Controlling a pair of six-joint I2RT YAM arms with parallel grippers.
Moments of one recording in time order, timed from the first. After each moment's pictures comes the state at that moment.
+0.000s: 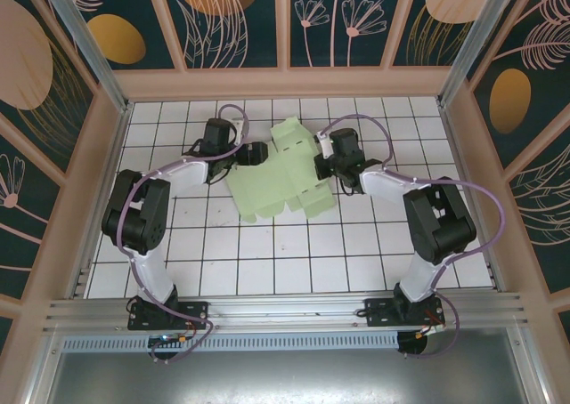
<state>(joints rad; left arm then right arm) -0.33 1.86 1.15 0.03 0.30 -0.29 0.46 1.73 1.02 0.02 -0.08 0.00</state>
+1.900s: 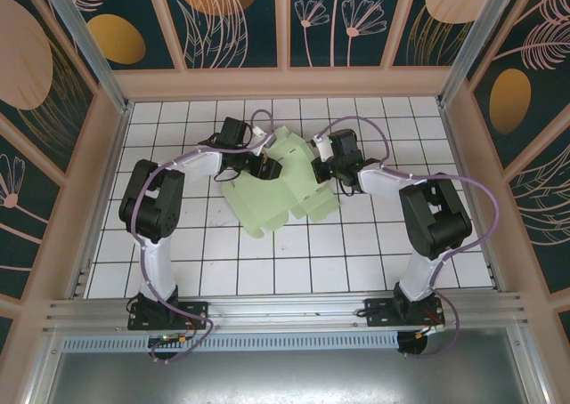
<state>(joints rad) -0.39 2.01 1.34 -0.28 0.62 0.01 0.45 1.78 1.04 -0.02 -0.14 -0.06</state>
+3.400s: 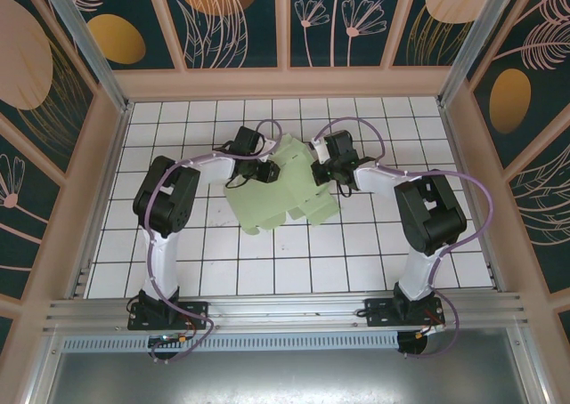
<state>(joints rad) -0.45 2.10 1.33 -0.20 0.35 -0.12 0.47 1.82 1.08 -0.09 -0.09 -0.04</state>
